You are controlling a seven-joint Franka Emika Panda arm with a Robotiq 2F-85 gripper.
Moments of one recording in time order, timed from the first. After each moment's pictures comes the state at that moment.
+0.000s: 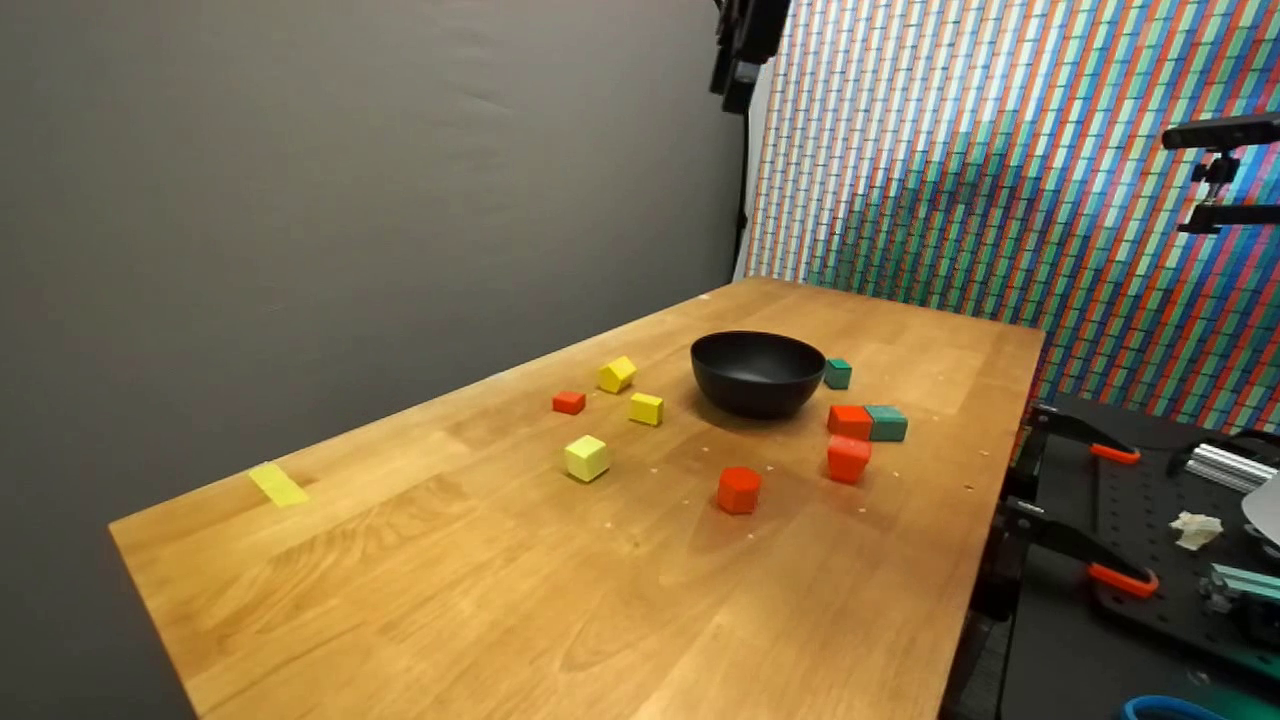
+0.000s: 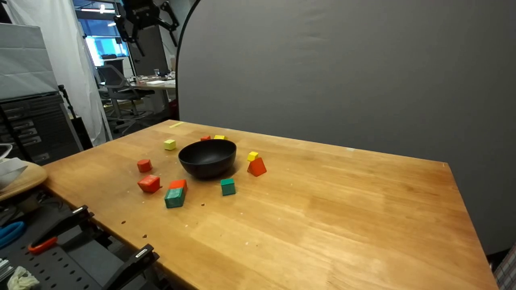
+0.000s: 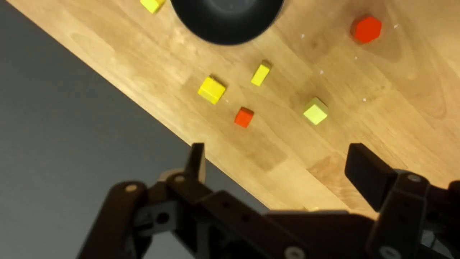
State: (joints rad) arm 0.10 -0.18 0.25 -2.23 -0.12 2.30 -0.35
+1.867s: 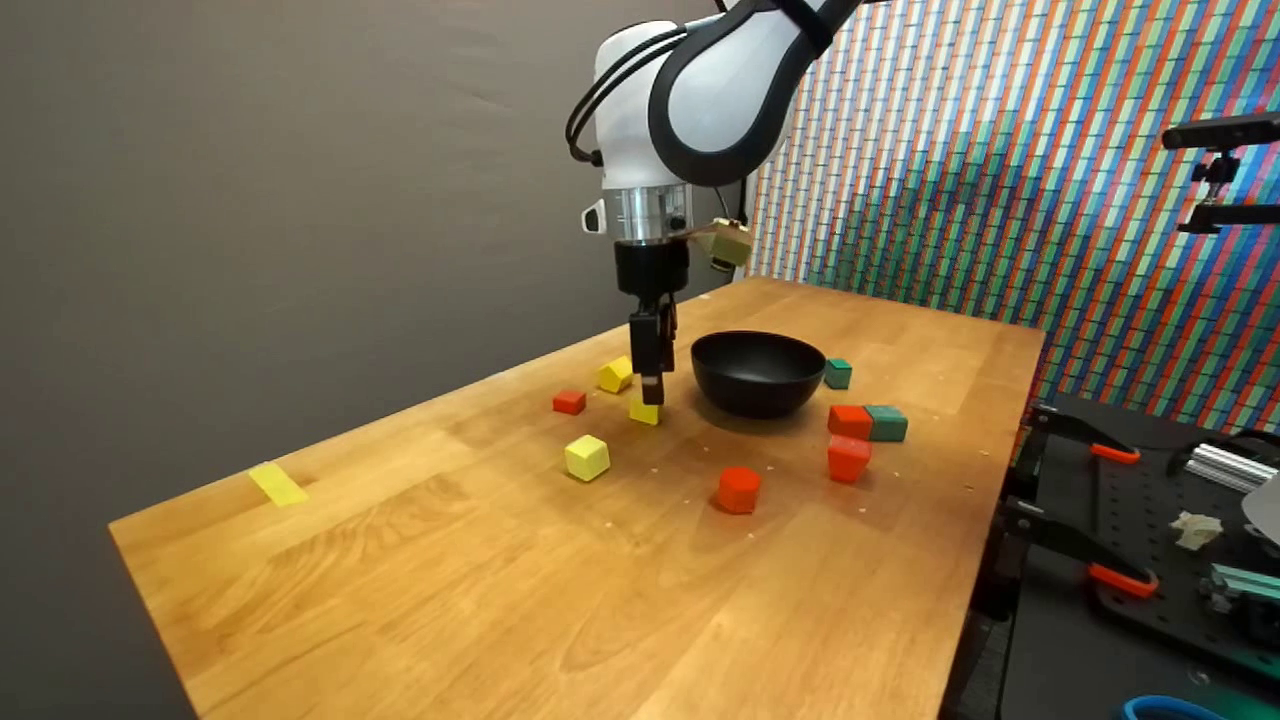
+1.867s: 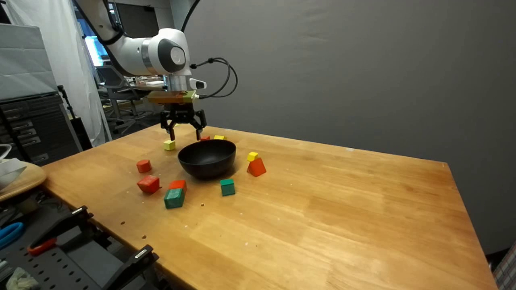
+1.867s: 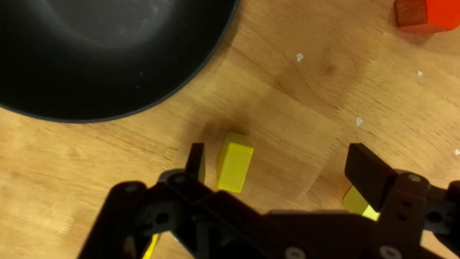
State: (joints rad) arm 0.17 0.57 0.16 -1.93 -0.13 2.39 -0.13
